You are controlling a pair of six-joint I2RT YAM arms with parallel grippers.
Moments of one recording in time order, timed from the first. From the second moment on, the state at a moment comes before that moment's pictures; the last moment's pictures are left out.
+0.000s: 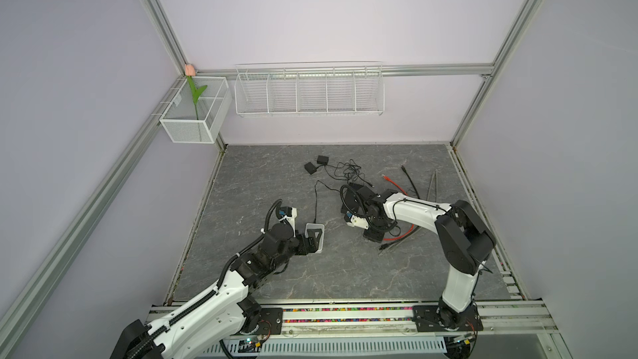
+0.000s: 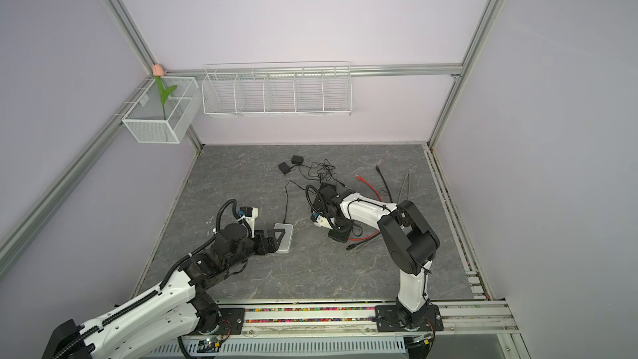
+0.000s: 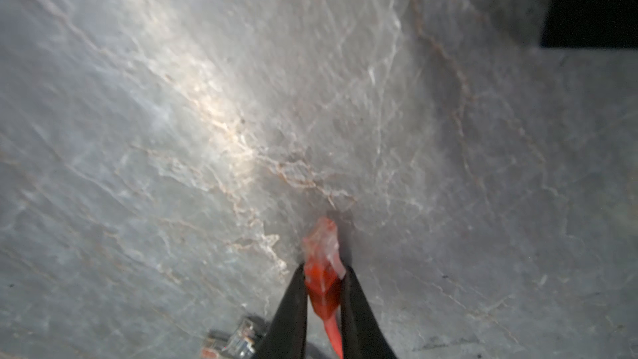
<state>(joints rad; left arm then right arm) -0.75 0.80 0.40 -0.14 -0.06 -0.67 0.68 1.86 1.20 -0.87 0.03 -0.49</state>
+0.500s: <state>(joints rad) -0.75 0.84 0.43 -0.11 0.00 -0.66 0.76 1.52 1.06 -0.69 0.11 -0.41</state>
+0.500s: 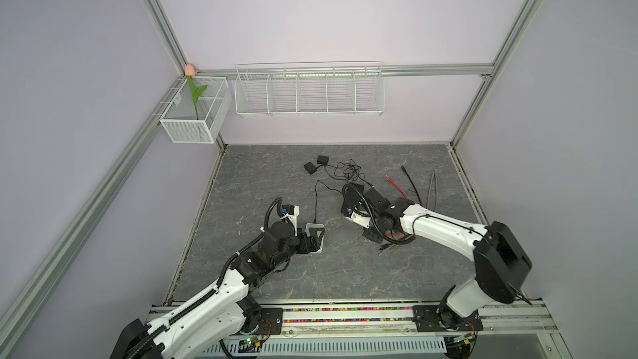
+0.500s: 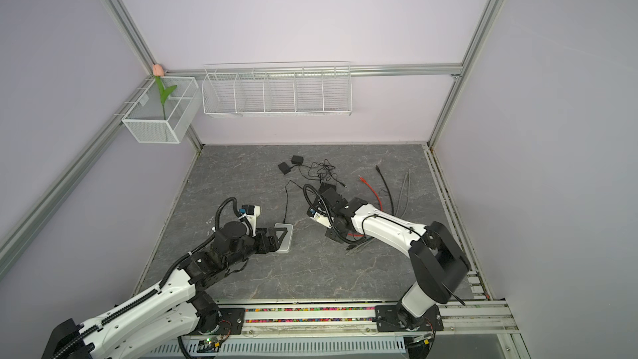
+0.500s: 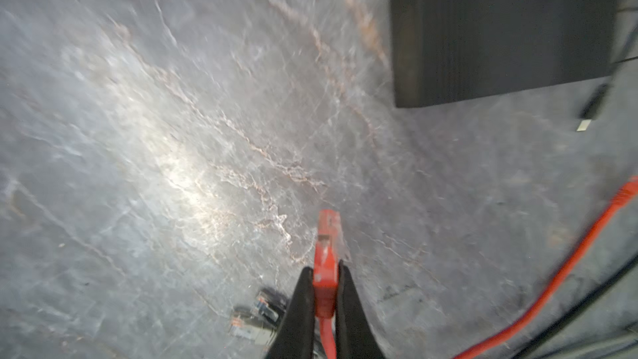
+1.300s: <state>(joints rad) -0.75 1.08 0.59 0.10 0.21 -0.66 0.87 1.16 0.84 -0.35 0.13 -0.31</state>
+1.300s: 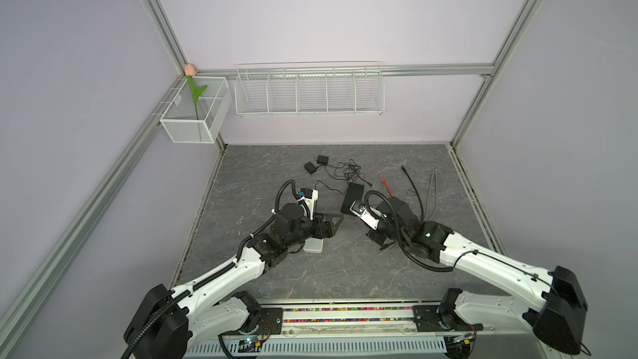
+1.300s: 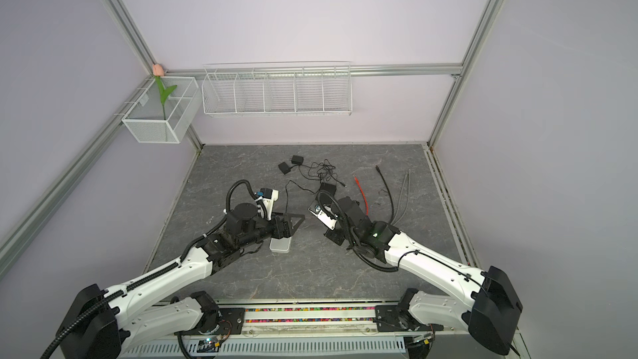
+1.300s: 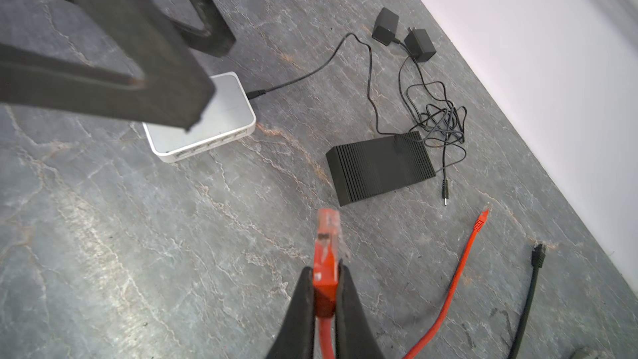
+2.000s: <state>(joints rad) -0.76 1.19 0.59 0.23 0.29 -0.76 0.93 1.21 0.84 -0.28 0.13 -0.31</state>
